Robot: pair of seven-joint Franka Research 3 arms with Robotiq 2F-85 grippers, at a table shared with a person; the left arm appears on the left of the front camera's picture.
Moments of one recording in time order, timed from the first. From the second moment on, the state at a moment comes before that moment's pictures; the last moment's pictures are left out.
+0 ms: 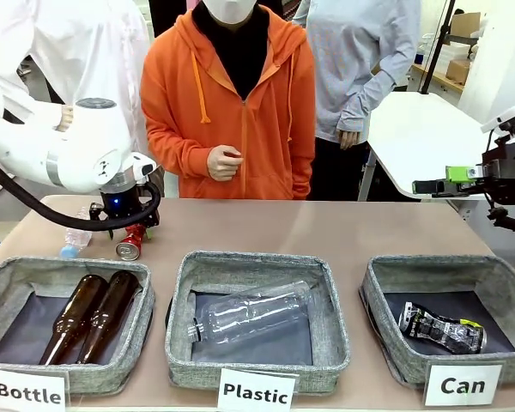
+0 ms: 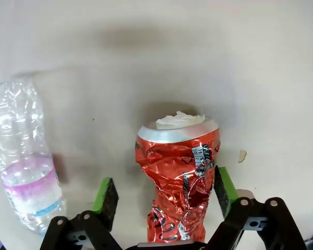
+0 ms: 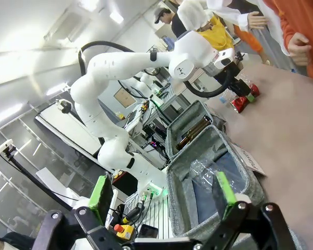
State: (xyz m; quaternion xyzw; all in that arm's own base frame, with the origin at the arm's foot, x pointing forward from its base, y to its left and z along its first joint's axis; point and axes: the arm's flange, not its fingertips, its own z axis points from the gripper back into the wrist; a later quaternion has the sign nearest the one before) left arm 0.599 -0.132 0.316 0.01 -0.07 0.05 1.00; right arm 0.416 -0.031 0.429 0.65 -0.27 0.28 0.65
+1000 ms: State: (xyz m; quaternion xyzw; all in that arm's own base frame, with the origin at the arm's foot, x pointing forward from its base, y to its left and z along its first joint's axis) left arm 0.587 -0.145 0.367 -0.02 -0.09 0.03 1.00; right arm 0.416 -0.031 0.429 0.65 -0.27 0.28 0.65
